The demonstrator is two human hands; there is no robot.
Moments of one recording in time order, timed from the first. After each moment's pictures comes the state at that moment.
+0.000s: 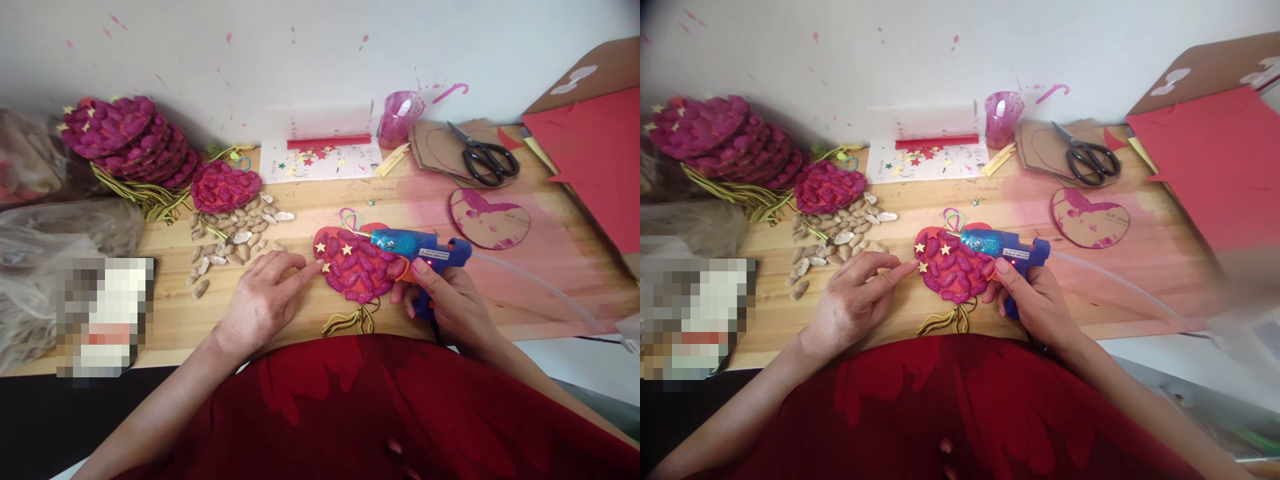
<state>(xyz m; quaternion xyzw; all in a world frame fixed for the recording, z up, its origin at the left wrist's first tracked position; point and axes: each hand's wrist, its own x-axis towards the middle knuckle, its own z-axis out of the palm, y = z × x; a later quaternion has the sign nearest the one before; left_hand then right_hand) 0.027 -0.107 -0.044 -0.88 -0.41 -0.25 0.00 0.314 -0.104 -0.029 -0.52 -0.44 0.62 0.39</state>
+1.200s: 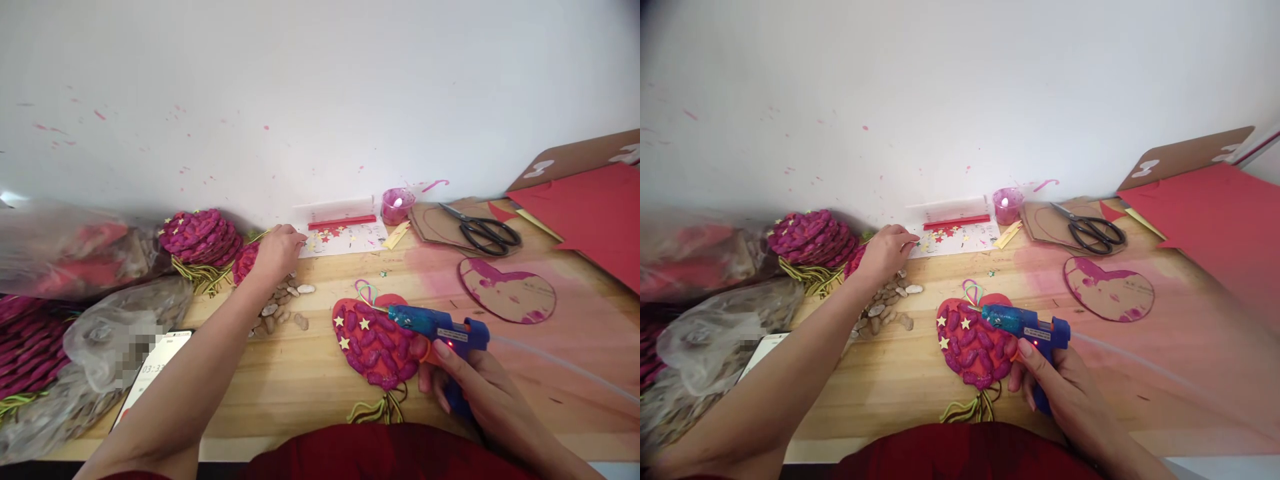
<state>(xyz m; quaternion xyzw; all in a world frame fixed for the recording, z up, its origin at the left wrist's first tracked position) 0.002 0.081 -0.020 -0.80 -0.58 -0.09 0.07 0.322 -0.106 -0.046 -0.55 -0.44 0.62 0.35</state>
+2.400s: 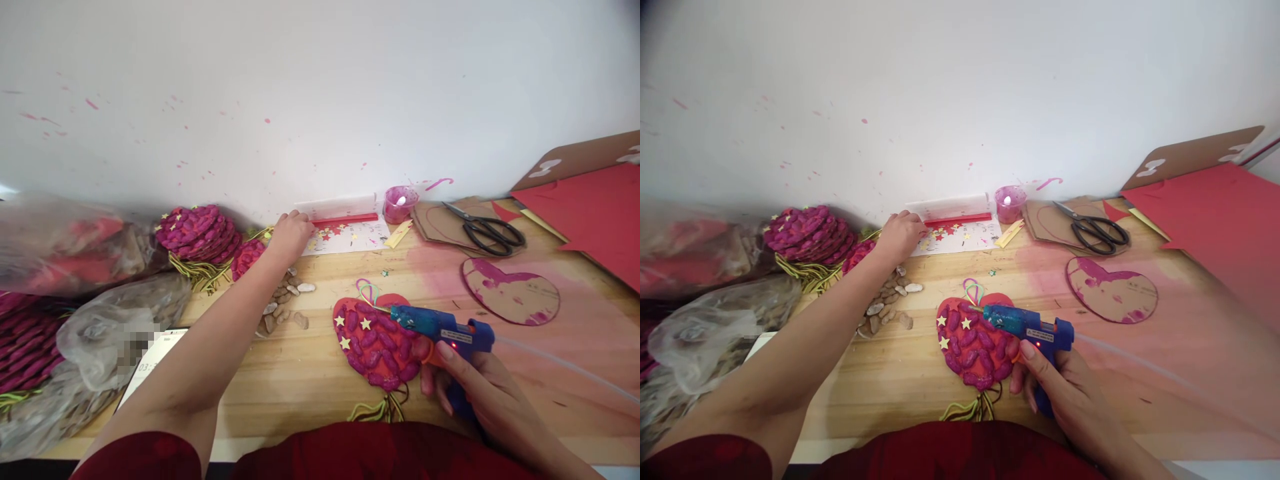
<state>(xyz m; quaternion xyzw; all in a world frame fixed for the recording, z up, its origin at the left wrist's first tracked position) 0.019 0.121 -0.027 -0.83 -0.55 -0.01 0.11 0.325 -0.105 -0.046 -0.56 -0.46 0.61 0.33</state>
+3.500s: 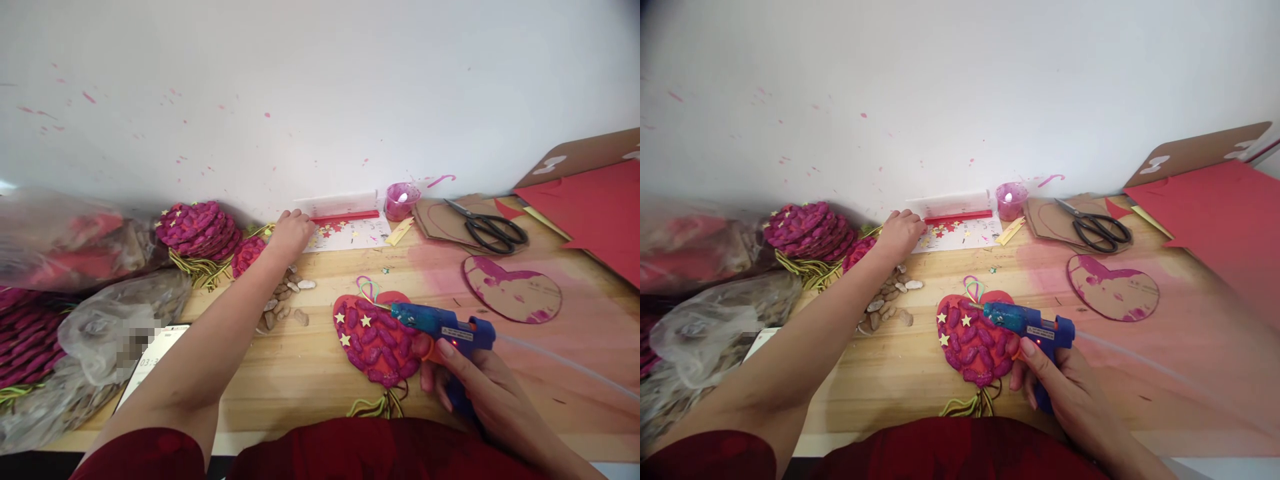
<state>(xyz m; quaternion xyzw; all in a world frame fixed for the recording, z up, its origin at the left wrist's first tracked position) 0.021 0.115 -0.022 -0.84 -0.53 0.01 0.13 0.323 -0.105 -0.043 -0.55 -0.44 0.62 0.35</state>
